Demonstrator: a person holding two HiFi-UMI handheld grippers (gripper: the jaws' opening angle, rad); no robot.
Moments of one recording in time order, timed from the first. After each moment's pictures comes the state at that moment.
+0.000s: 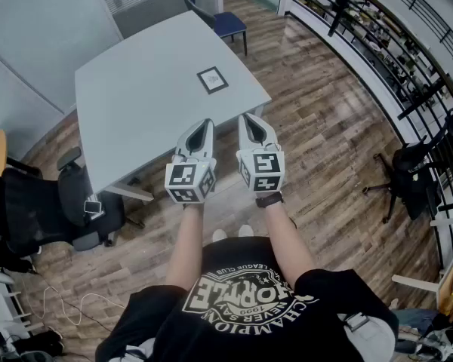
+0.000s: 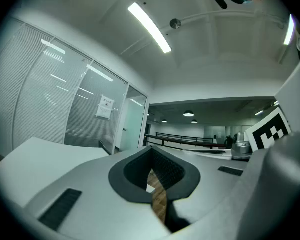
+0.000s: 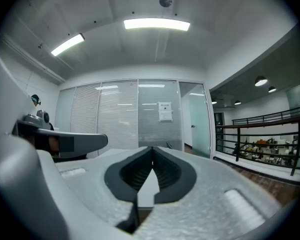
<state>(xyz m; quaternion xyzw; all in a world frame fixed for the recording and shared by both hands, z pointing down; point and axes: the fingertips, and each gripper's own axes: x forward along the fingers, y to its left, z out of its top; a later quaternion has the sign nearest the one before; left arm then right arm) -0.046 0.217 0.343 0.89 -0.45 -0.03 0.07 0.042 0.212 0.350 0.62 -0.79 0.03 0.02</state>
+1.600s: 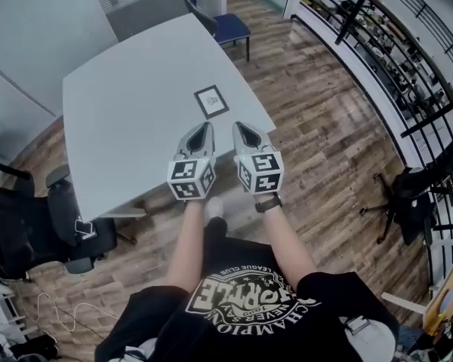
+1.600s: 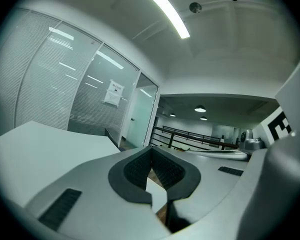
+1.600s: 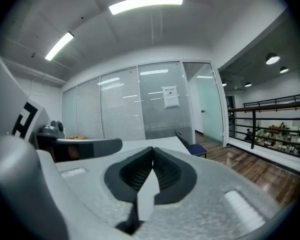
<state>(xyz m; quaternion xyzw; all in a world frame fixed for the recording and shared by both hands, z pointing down) -0.012 0.002 0.417 0.87 -0.47 -0.01 0.14 0.062 0.010 0.418 0.57 -0.82 0.10 0.05</state>
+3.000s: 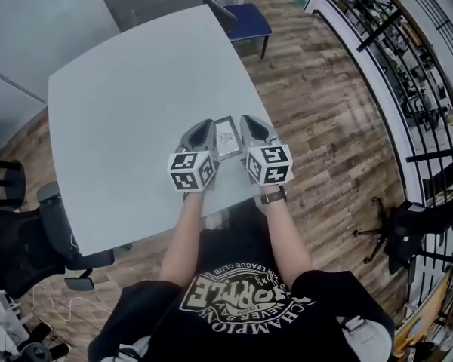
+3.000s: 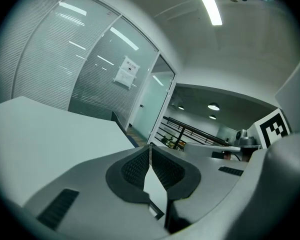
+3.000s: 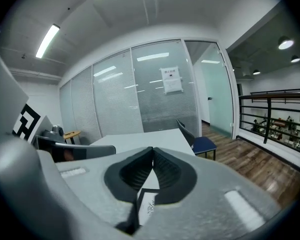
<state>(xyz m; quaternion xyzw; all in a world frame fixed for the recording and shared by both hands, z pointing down) -0.030 -0.309 0.520 0.84 -0.48 0.02 0.24 0.057 -0.314 0.506 0.53 -0.83 0.15 0.09</state>
